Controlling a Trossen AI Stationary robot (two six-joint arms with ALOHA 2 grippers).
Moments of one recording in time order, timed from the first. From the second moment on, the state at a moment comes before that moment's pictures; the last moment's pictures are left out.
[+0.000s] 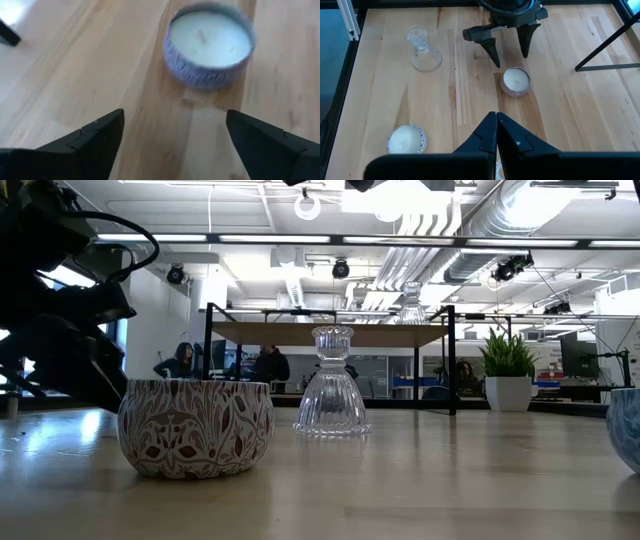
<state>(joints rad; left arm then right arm) -0.32 0.97 0.14 0.03 -0.44 -0.48 0.28 1.84 1.74 -0.69 0.28 0.26</state>
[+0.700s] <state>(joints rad) -0.32 0.92 0.19 0.14 -0.46 -0.35 0.29 1.84 1.74 -0.72 0.28 0.27</state>
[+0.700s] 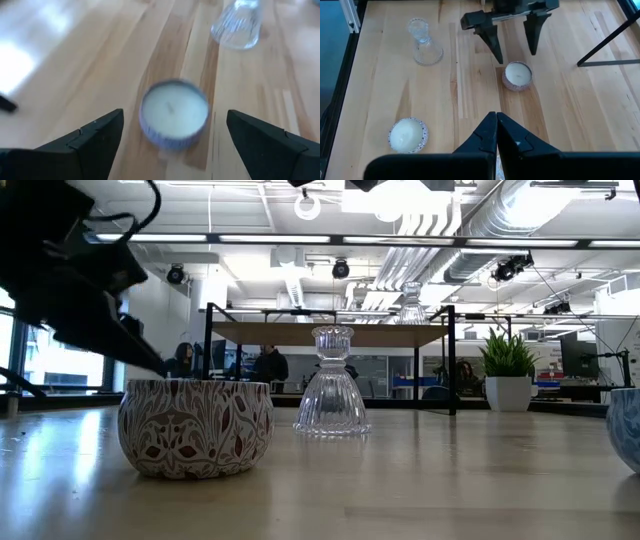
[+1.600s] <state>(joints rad) -0.15 0.94 0.58 -0.40 -0.27 -0.19 0.30 1.84 1.74 -0.72 0.23 0.26</state>
